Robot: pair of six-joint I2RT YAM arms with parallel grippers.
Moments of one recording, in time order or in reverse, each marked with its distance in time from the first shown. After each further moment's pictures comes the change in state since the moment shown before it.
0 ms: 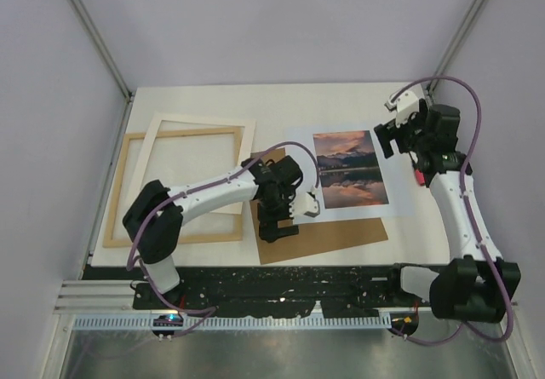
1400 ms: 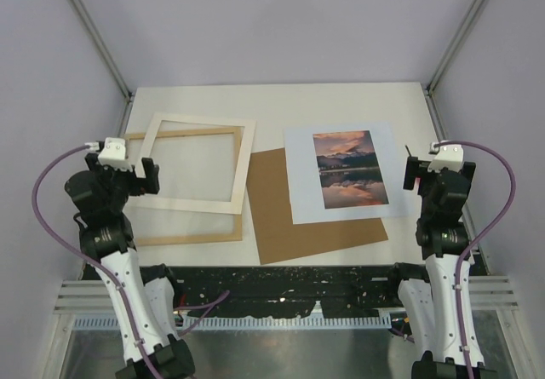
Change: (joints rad) left arm 1.392 -1.074 -0.509 0.489 0.267 -0.360; right arm -0.053 -0.692 -0.466 -0.006 0.500 0.383
